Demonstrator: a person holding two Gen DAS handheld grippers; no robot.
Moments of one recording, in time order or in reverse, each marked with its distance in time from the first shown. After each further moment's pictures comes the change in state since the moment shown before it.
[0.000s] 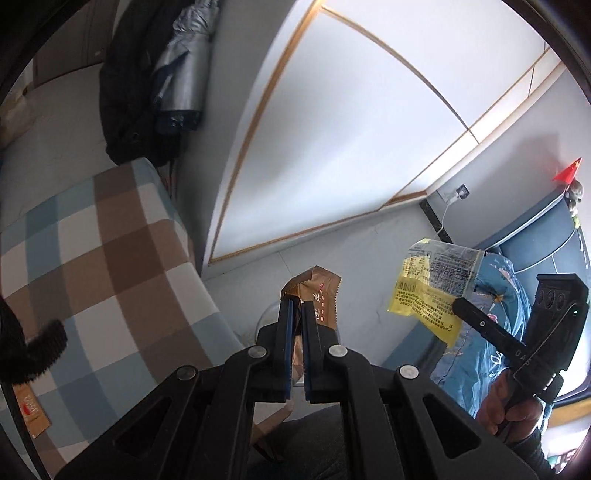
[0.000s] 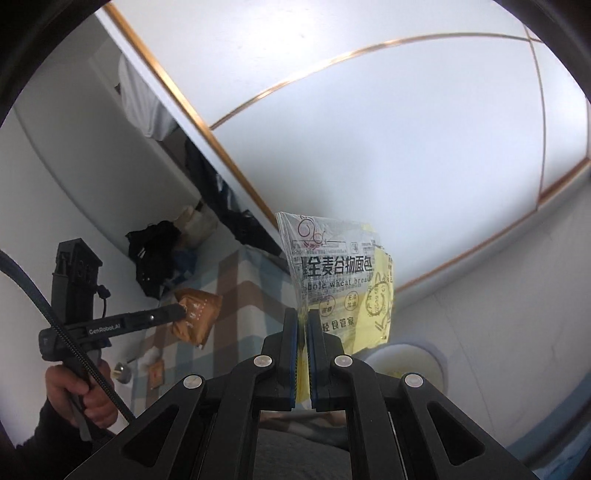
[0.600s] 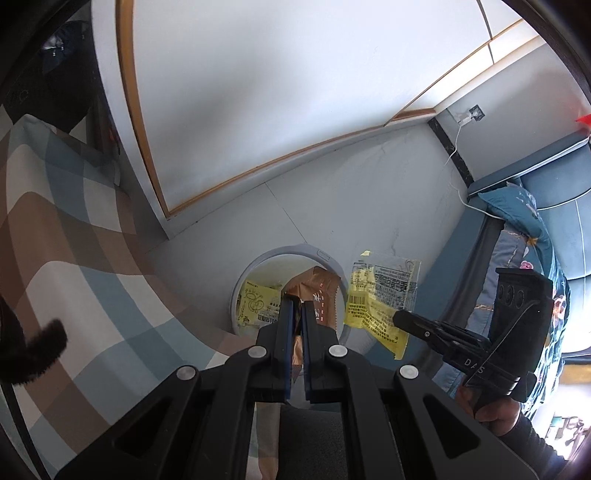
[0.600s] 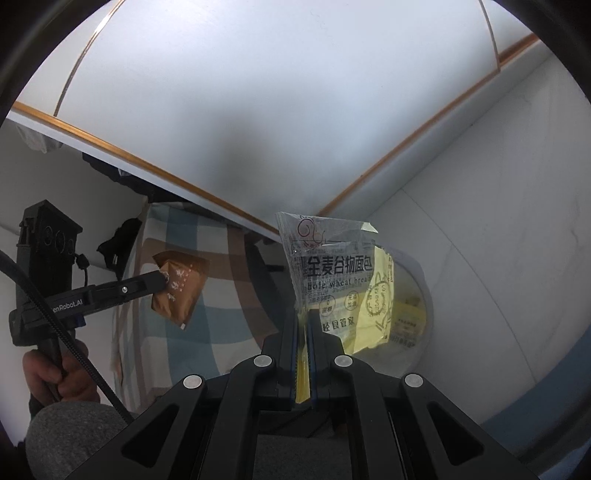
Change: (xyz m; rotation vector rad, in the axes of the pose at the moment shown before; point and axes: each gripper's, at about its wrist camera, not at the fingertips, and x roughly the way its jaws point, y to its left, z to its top) left arm 0.138 -0.028 0.002 0.097 0.310 0.035; right arm 0.122 -0.125 -0.063 0.291 0.234 0.032
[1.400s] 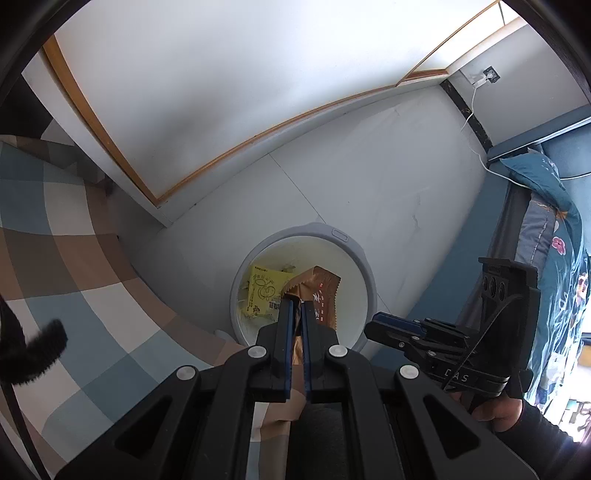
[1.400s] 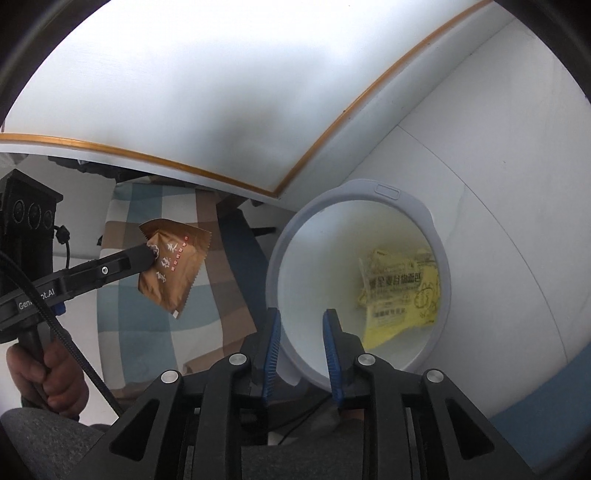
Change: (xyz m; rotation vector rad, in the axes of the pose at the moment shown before) left arm 0.045 -0.012 0.014 0.054 0.128 0.073; right arm 0.052 -0.049 -0.012 0.099 0.151 0.034
